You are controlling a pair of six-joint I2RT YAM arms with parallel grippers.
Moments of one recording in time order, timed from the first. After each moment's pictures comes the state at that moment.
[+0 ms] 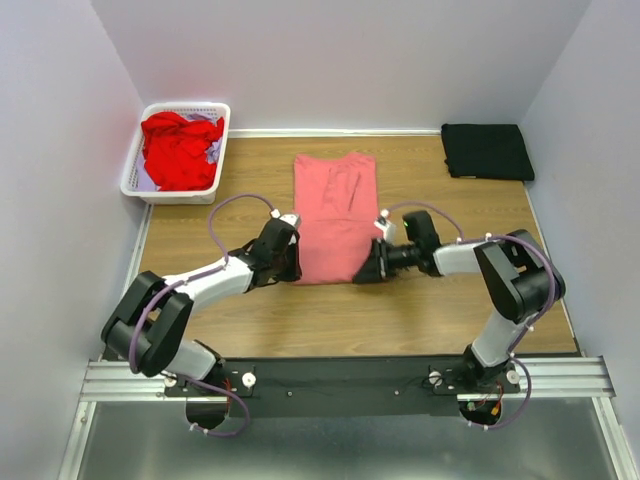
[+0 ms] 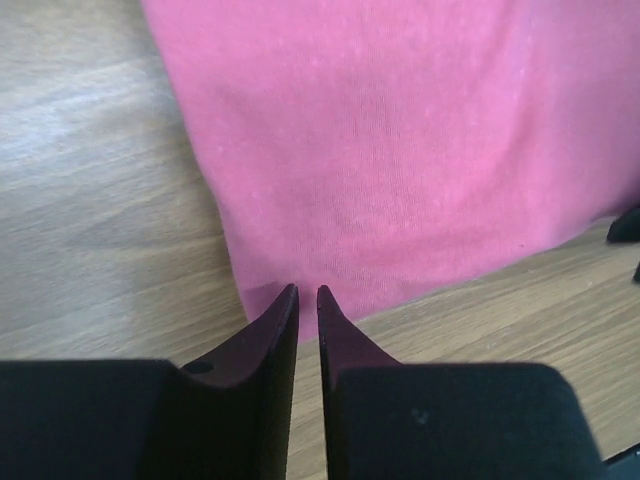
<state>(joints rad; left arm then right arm) -0.59 1.41 0.67 -0.12 0.02 -0.48 0.41 1.74 0.75 0.21 -0.90 0.51</state>
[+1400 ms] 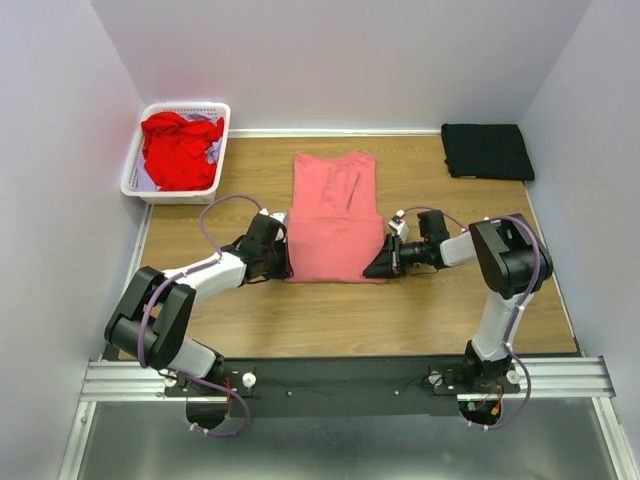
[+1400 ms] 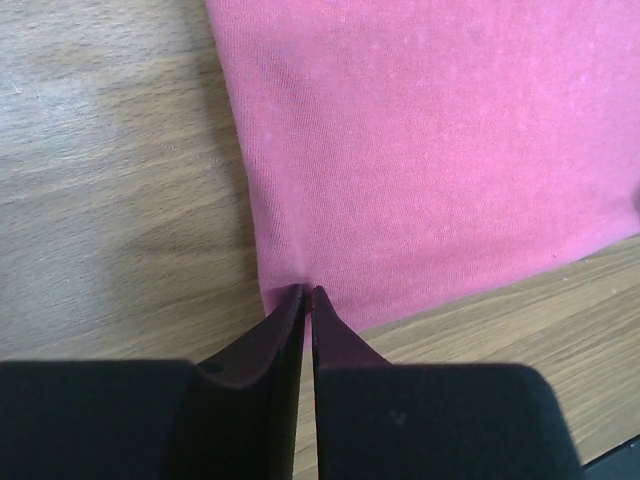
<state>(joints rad) -0.46 1.46 0.66 -0.12 0.14 -0.45 0.25 1.92 0.72 0.29 -1.04 0.59</state>
